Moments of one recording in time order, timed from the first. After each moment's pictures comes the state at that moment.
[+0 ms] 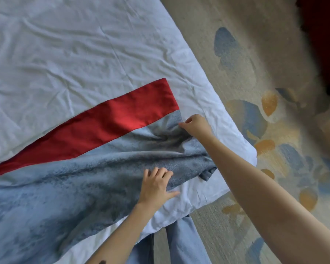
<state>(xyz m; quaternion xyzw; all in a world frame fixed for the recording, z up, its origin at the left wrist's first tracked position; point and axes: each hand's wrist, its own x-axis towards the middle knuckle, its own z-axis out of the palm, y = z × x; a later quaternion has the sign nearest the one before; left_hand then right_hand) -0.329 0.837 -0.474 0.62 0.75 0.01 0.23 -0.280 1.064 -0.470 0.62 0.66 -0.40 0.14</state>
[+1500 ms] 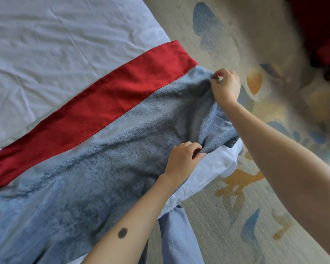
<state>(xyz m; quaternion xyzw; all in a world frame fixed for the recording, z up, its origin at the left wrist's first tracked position) -0.245 0.947 -0.474 0.54 0.70 0.23 0.41 -0.186 1.164 -0.474 0.70 0.67 -0.23 -0.11</state>
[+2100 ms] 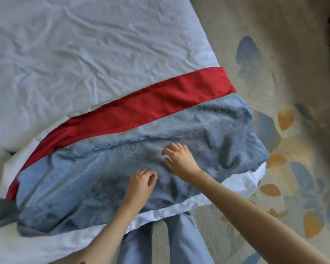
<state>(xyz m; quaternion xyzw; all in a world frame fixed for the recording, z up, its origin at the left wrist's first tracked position) -0.350 0.782 -0.462 0.40 0.85 0.20 0.29 -0.273 0.938 -0.465 0.24 0.92 -0.30 0.10</state>
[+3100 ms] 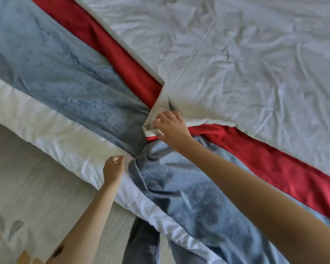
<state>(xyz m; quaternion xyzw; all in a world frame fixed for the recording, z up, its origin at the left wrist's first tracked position) -0.526 0.452 -0.470 -0.38 0.83 0.36 0.20 -0.626 0.640 -0.429 -0.27 0.95 -0.04 0.14</state>
